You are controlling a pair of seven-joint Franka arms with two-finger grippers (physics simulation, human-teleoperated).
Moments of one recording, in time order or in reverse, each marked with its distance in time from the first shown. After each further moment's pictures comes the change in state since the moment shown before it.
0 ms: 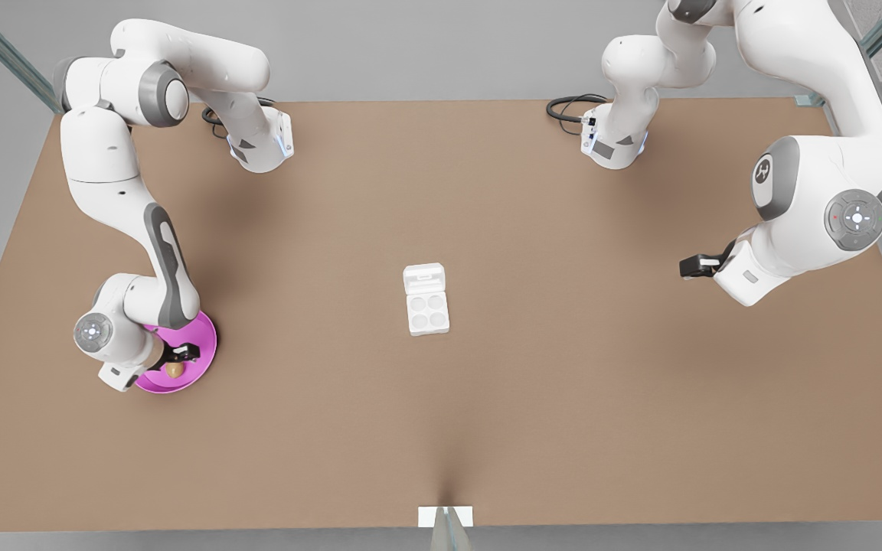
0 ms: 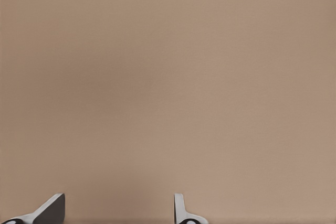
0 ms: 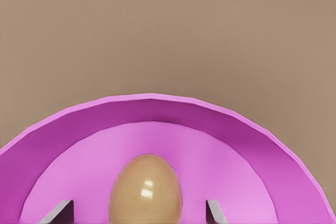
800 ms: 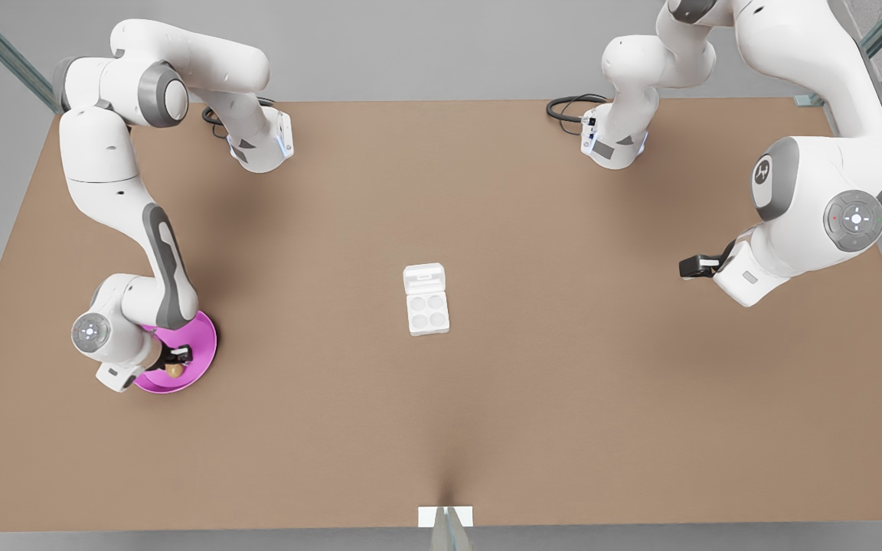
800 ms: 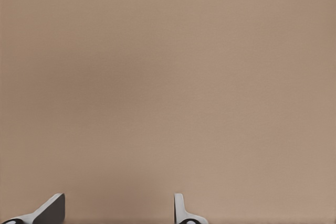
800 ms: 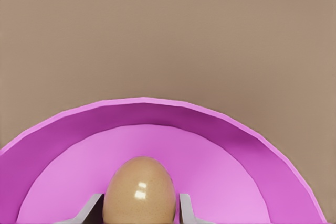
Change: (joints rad) left arm 0.000 0.002 0.000 0.000 0.000 0.000 -0.003; right arm -0.003 0.007 0.001 0.015 0.000 -0.001 0.000
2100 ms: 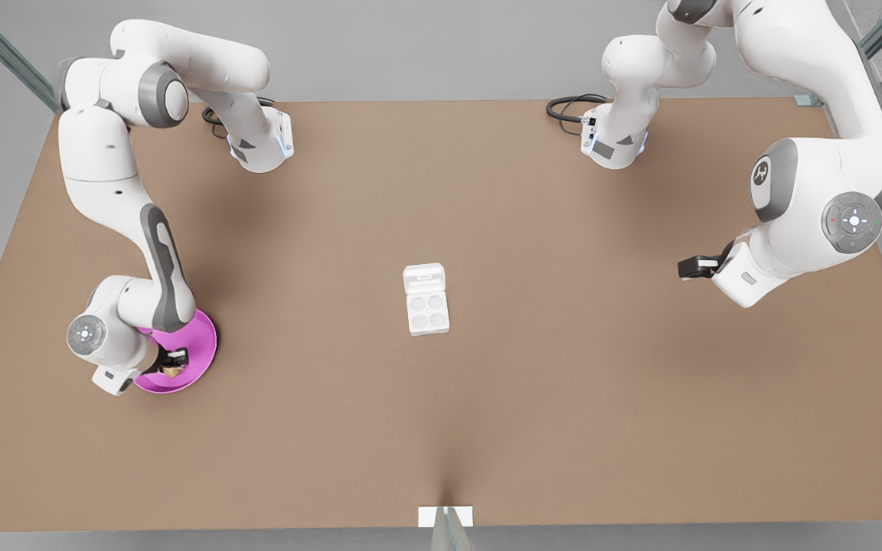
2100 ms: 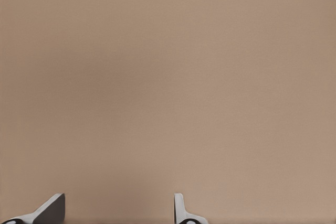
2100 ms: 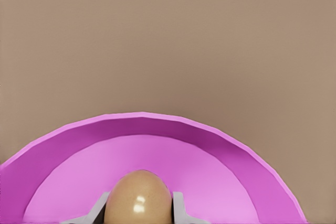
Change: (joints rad) left arm 0.000 0.003 -0.001 0.000 0.000 -0.001 -0.003; right arm 0.001 -0.021 0.002 0.020 0.011 -0.045 -0.024
